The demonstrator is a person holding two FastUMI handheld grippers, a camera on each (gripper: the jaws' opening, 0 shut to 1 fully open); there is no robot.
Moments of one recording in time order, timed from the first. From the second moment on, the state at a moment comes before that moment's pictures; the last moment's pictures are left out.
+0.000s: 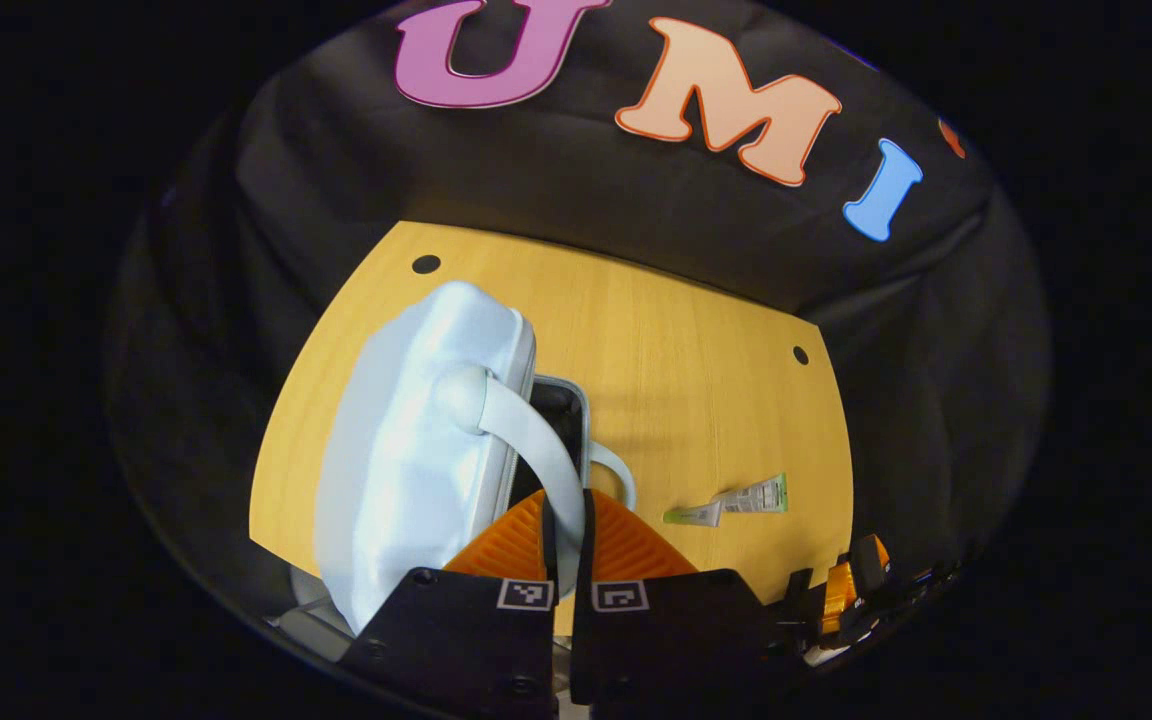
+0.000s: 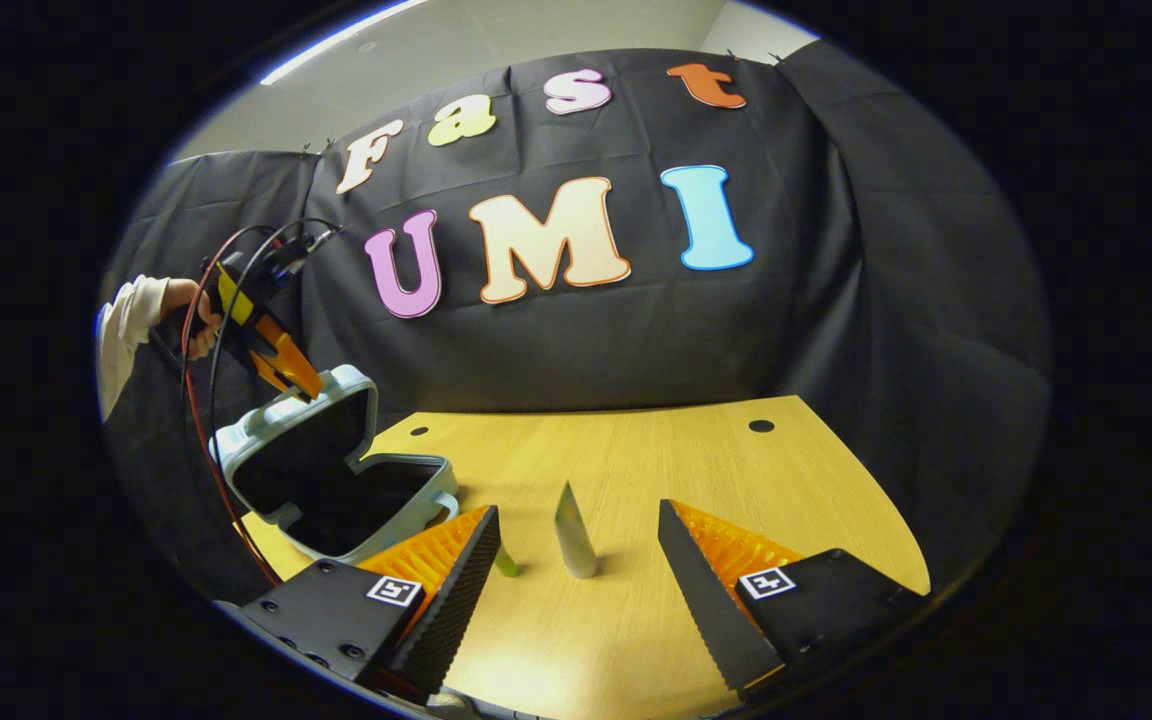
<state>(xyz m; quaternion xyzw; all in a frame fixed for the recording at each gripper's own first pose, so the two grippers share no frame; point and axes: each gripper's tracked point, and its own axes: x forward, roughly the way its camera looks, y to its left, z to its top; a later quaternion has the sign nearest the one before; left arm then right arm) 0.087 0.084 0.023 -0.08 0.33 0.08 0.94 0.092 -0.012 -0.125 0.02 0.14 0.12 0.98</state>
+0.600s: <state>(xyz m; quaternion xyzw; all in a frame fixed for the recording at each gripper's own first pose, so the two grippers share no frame) 0.037 0.256 0.076 -0.07 0.31 0.07 0.94 0.102 0.079 -0.114 0.02 0.12 0.04 0.99</state>
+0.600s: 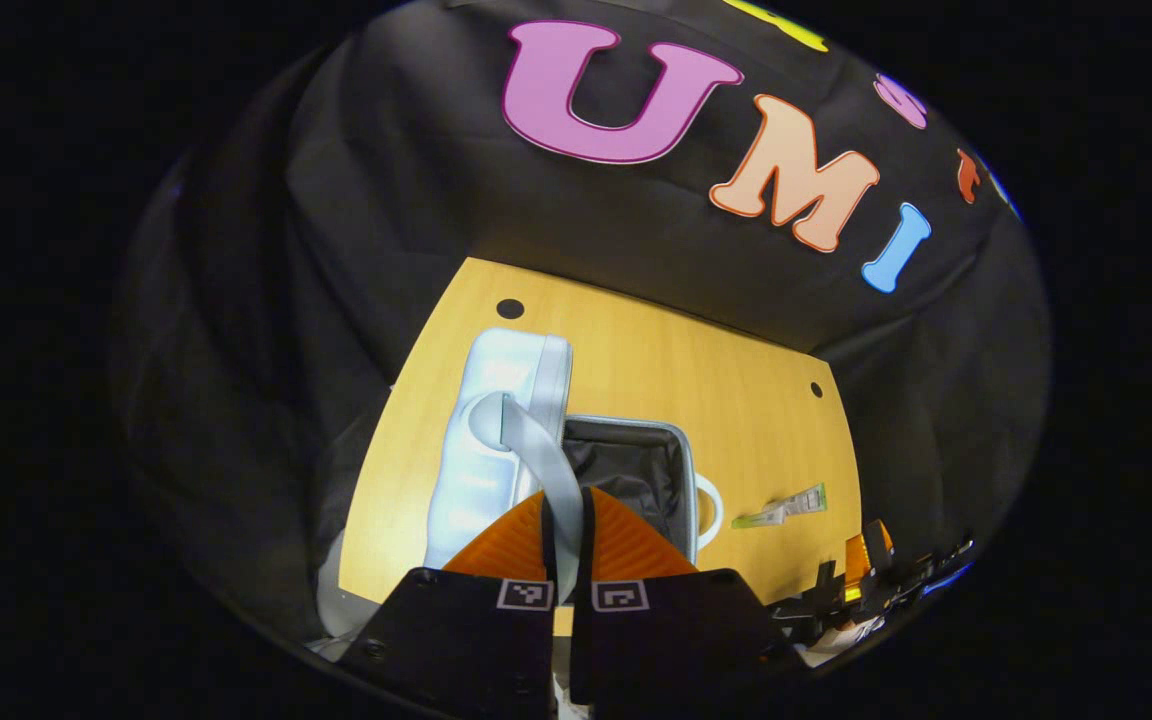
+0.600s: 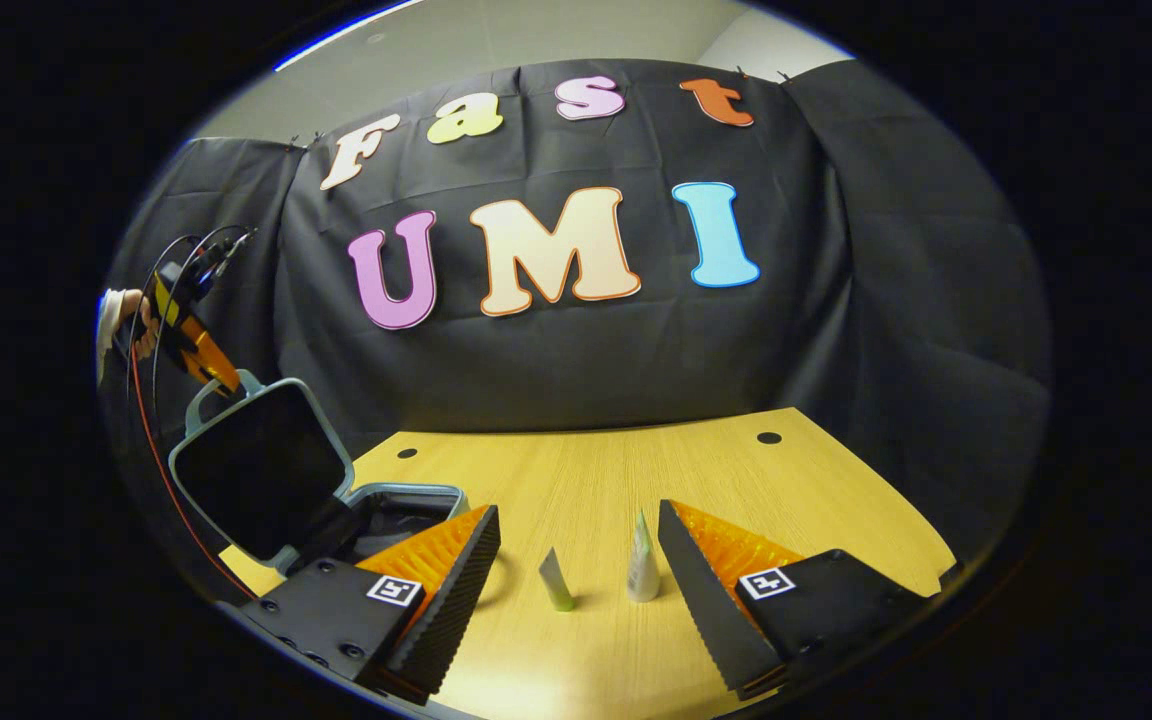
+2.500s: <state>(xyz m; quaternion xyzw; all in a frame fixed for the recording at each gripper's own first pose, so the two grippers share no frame) -0.015 0.427 -0.082 -0.02 0.36 0.25 0.90 0.154 0.052 -0.121 -0.01 0.12 -0.07 0.99</state>
